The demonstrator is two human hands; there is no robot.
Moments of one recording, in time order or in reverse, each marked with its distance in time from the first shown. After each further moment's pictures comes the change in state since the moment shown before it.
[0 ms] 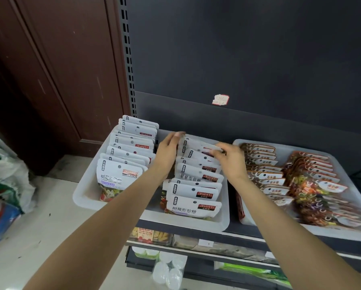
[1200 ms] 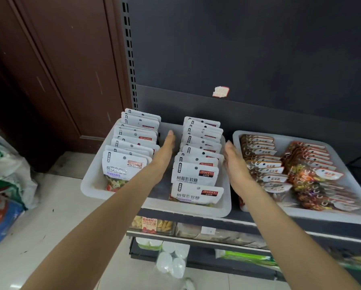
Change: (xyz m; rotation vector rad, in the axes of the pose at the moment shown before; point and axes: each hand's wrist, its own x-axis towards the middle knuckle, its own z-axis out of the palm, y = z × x) left_hand -0.020 -0.007 -0.012 0.033 -0.051 -0.200; right_hand -0.033 0.004 0.007 0.618 -0.046 0.461
